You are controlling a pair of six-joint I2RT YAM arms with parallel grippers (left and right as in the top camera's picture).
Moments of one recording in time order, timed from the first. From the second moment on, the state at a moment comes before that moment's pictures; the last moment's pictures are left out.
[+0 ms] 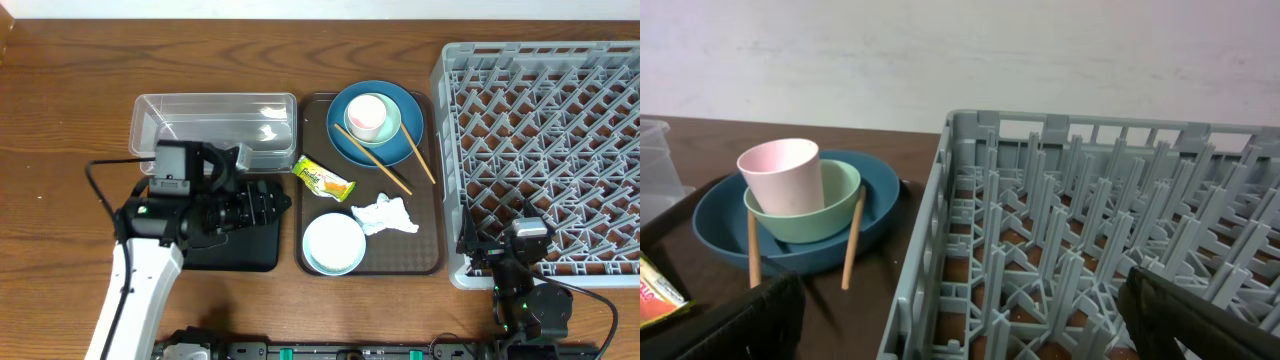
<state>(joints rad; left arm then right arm) -0.09 1.15 0.91 -0.89 0.66 -0.33 0.01 0.01 0.01 -0.06 -0.08 -0.01</state>
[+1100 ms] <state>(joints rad) -0.99 1.51 0.92 -0.39 -0.14 -0.35 0.01 0.01 0.01 -0.06 -0.08 -0.01</state>
